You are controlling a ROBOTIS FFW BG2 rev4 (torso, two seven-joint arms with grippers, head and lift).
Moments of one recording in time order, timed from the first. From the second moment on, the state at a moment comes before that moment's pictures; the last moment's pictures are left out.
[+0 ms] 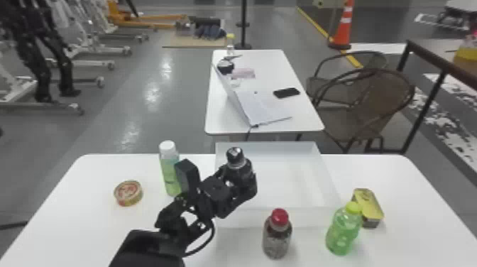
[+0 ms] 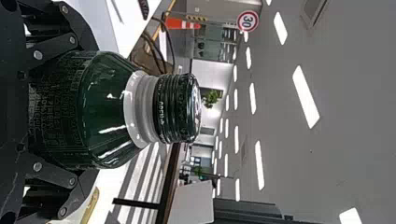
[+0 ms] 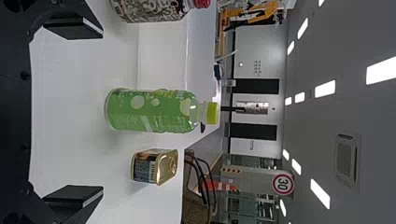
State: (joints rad) left arm -0.28 0.03 -0.28 -1.09 0.26 -0.24 -0.61; right arm 0.65 -0.11 0.03 -1.76 -0.03 -0.35 -0.04
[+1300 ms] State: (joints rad) left arm 0.10 0.00 0.08 -1.44 0.16 -0.31 -0.49; right arm 0.65 -0.11 0.03 -1.76 -0.03 -0.35 -0.04
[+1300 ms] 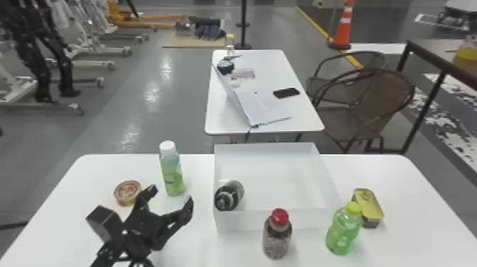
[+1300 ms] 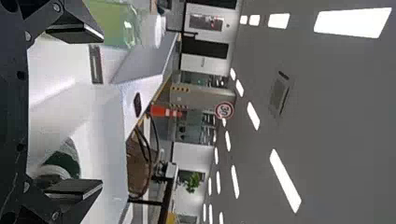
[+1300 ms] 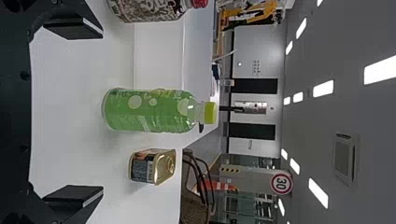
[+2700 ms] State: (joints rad) left arm 0.49 0.00 0.37 -1.54 0.02 -0.44 -0.34; right arm 0.67 -0.12 0.03 -1.80 -0.01 -0.31 -0.04
